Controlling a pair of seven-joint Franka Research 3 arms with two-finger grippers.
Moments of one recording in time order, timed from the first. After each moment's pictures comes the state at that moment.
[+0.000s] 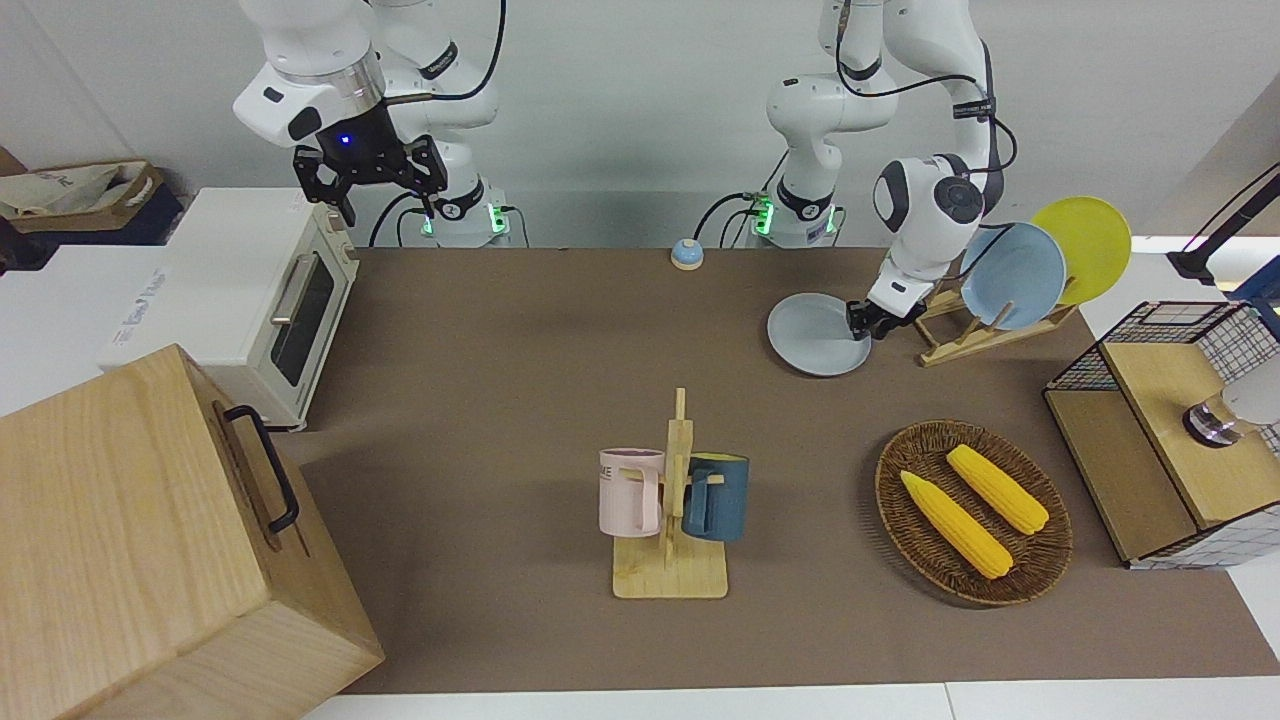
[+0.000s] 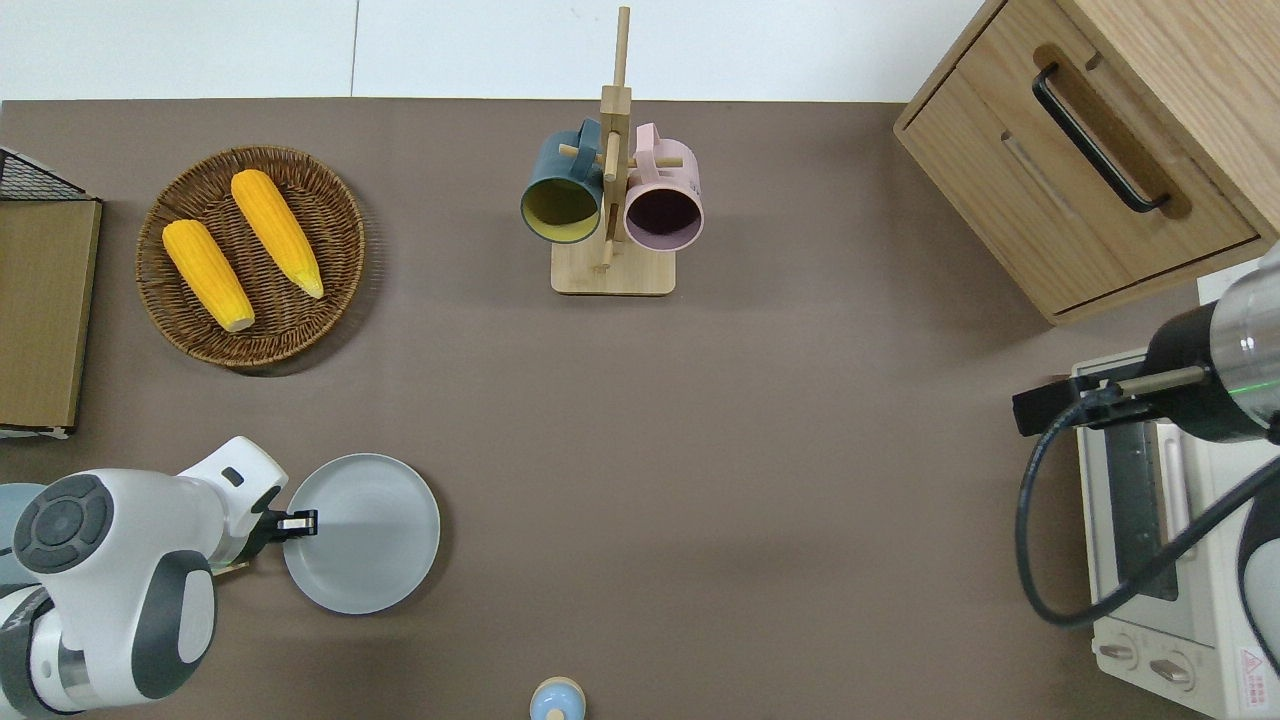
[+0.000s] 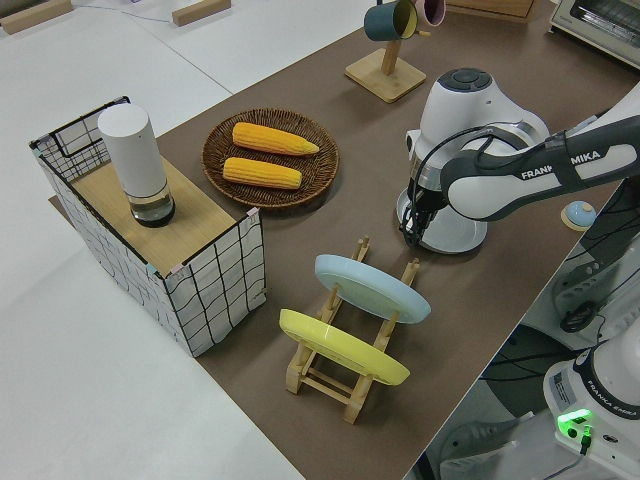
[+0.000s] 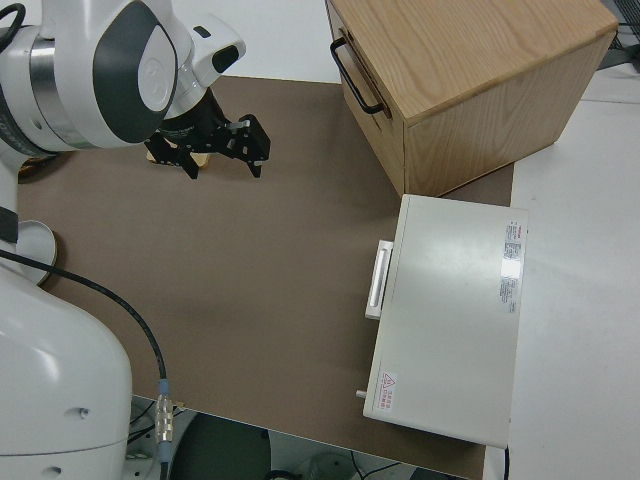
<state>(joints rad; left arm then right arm) 0.06 -0.14 -0.02 -2.57 0.00 2.36 0.00 0.02 -0.01 0.12 -1.48 0.00 1.39 0.02</state>
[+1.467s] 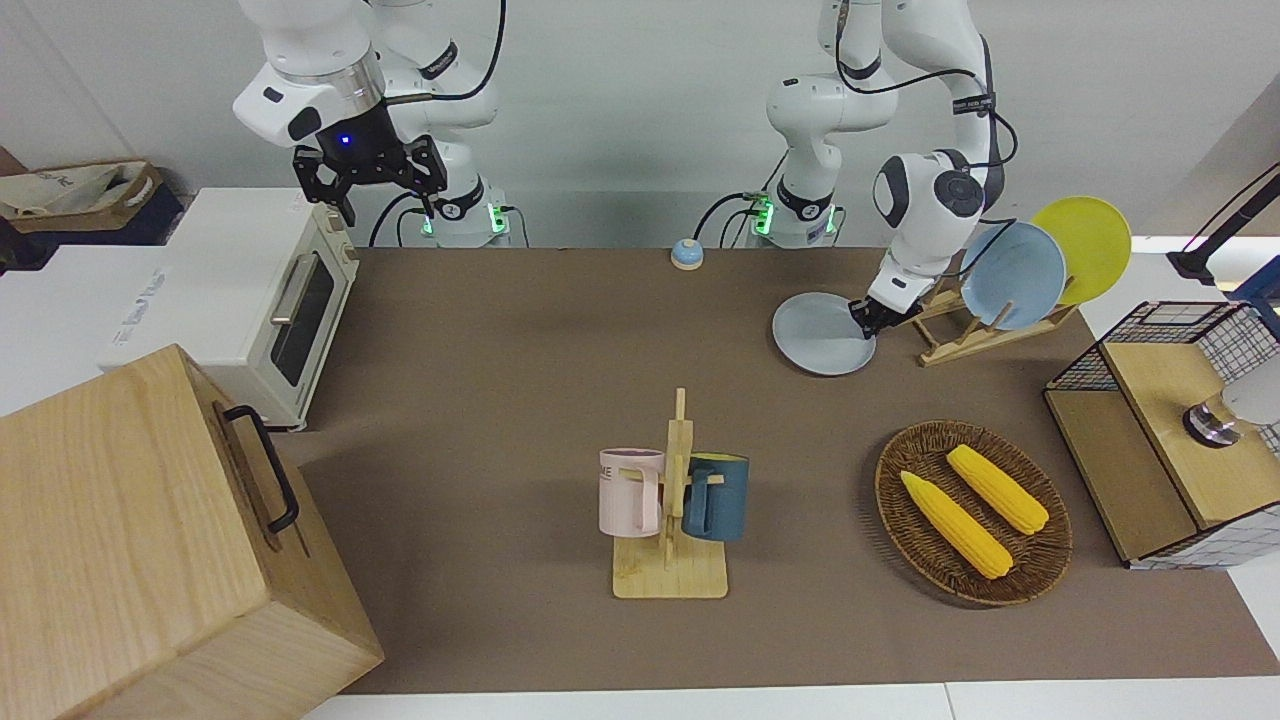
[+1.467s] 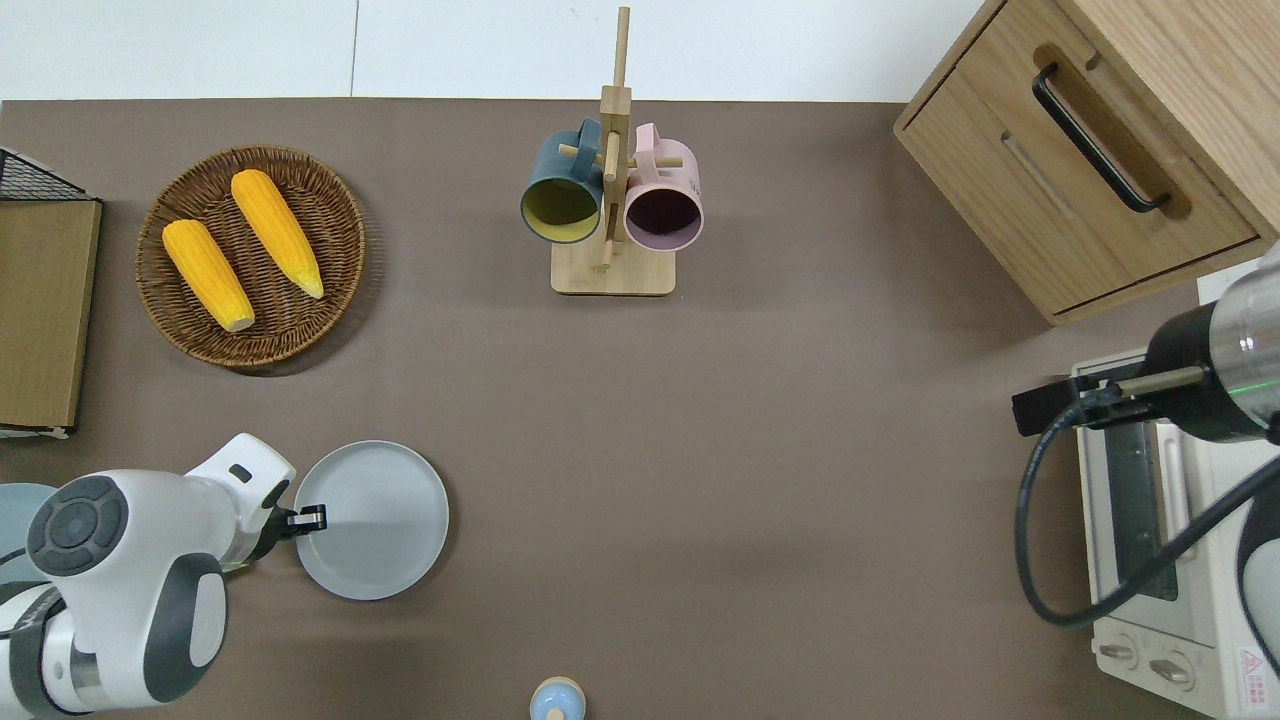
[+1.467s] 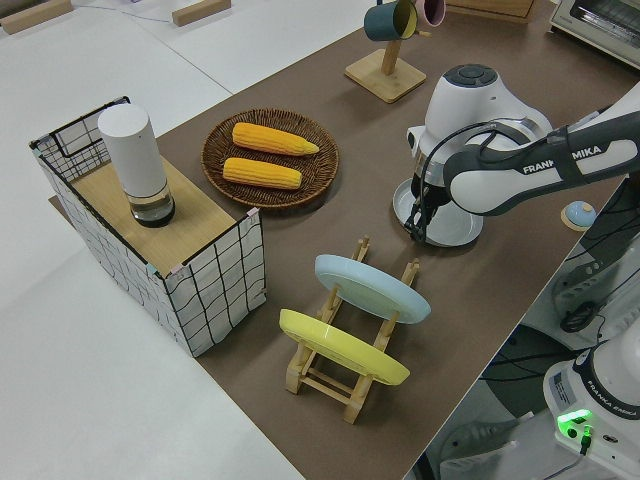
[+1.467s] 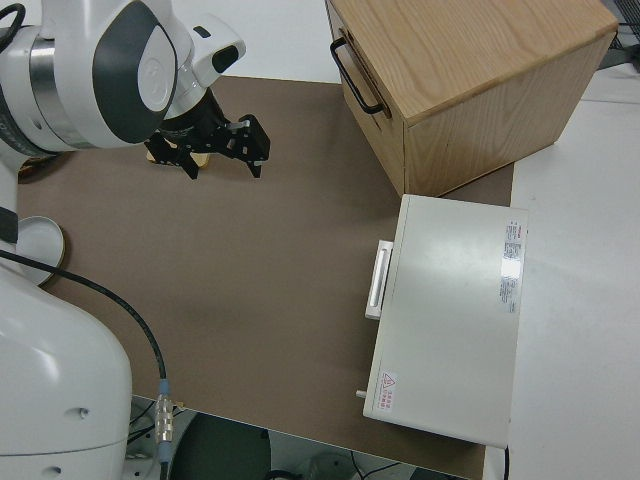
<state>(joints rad) 0.03 -0.13 -0.03 -2.57 0.00 2.37 -0.12 0.02 -0.01 0.12 -1.48 0.00 1.39 0.02</state>
